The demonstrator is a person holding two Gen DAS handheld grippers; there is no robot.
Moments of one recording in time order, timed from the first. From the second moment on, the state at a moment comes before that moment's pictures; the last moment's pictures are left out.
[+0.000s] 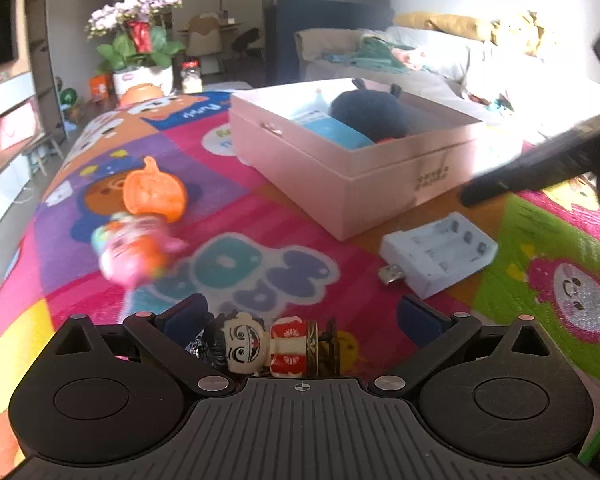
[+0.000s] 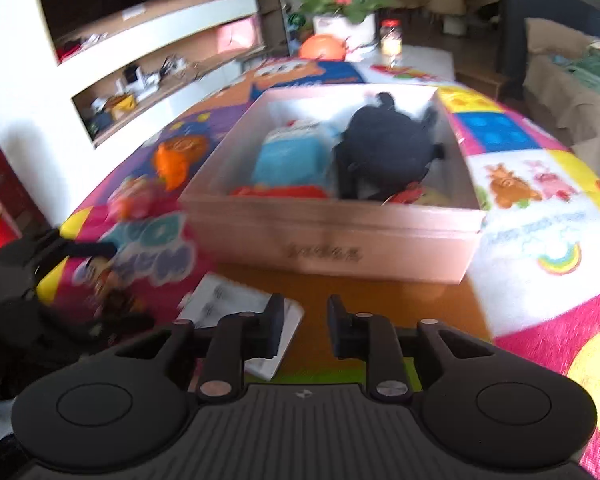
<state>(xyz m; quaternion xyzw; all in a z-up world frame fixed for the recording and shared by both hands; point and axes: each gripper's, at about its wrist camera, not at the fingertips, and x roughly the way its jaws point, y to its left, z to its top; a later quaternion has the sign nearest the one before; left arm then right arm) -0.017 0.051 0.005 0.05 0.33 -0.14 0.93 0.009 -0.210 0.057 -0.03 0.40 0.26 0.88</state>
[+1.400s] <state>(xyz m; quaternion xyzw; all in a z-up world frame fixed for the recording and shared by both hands) -0.015 0.004 0.006 0.03 0.35 -0.20 0.91 0.002 -0.237 0.009 -0.04 0.37 0.13 0.92</state>
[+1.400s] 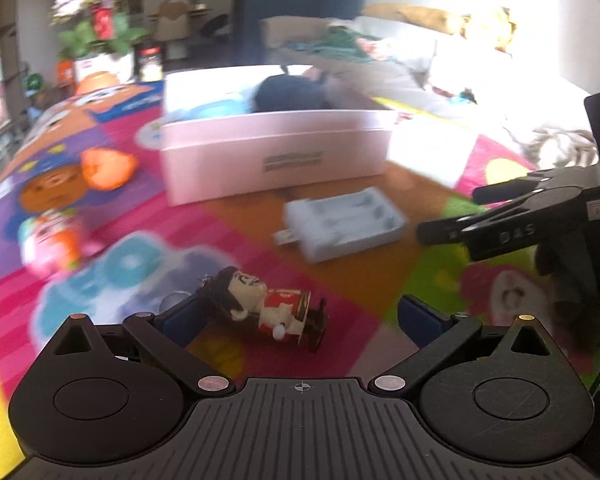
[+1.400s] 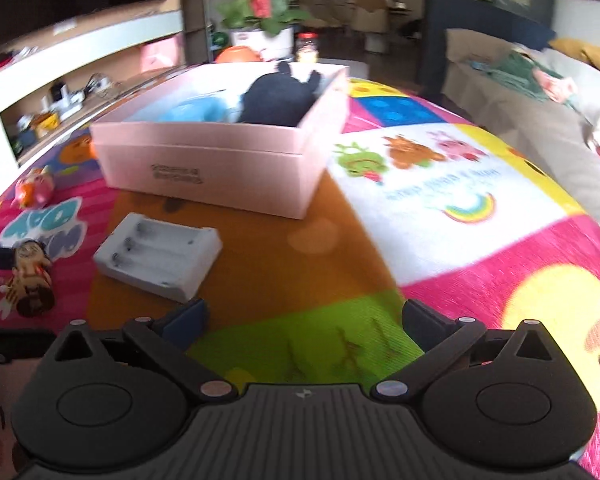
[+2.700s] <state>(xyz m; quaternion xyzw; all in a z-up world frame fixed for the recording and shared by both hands) -0.025 0.046 0.006 0.08 0.32 -0.10 0.94 0.003 -0.189 0.029 -0.09 0.33 0.14 0.93</state>
